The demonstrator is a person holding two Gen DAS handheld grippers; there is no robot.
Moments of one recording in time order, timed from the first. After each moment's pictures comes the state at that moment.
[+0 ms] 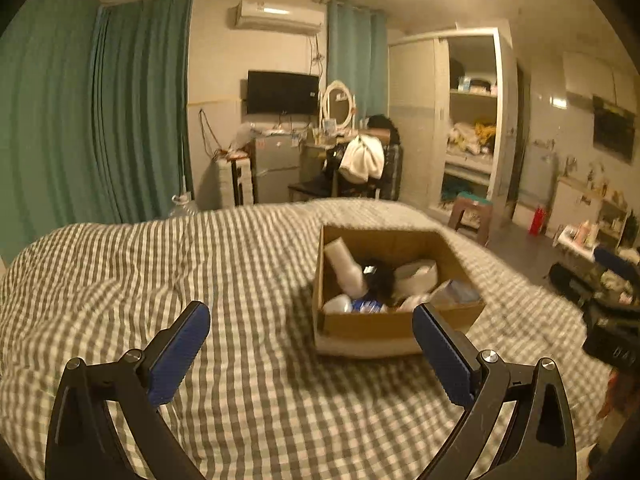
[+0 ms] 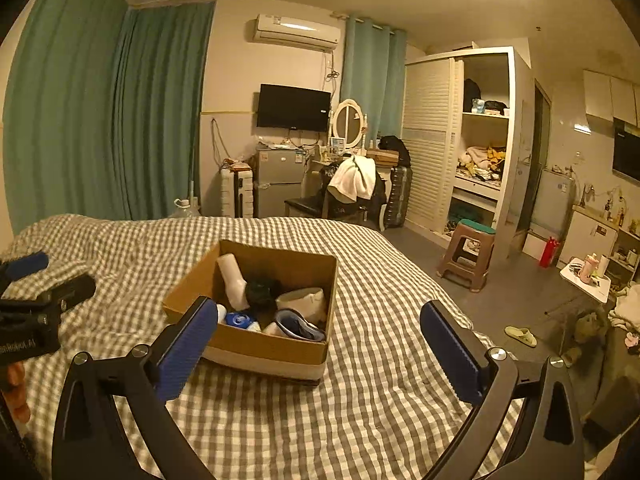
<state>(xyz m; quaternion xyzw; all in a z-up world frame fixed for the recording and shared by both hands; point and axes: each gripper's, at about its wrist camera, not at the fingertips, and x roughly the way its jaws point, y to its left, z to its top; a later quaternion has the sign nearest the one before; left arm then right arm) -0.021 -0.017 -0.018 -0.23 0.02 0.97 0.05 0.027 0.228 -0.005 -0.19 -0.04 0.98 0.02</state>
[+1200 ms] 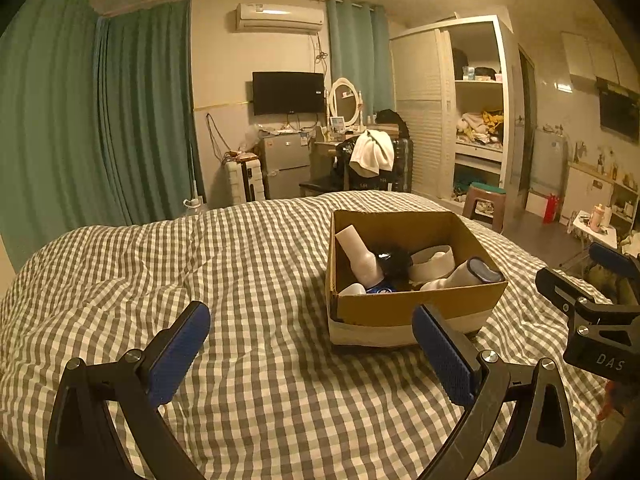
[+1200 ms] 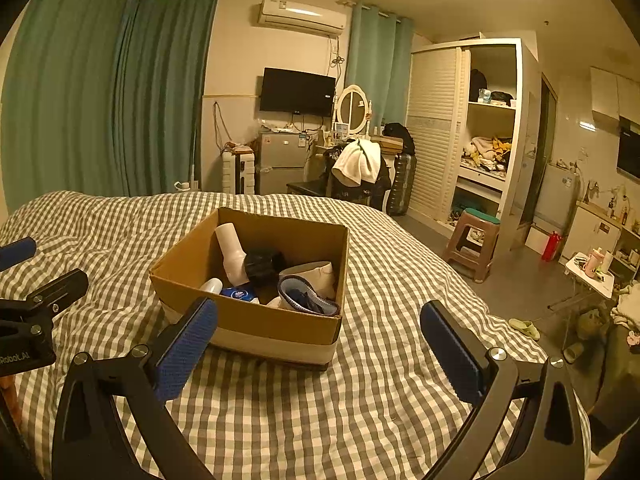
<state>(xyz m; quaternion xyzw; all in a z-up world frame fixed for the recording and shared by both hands) -0.020 -0.019 -0.033 -0.22 0.04 0.97 0.04 0.006 0.215 -0.049 -0.21 -0.04 0.98 0.01</state>
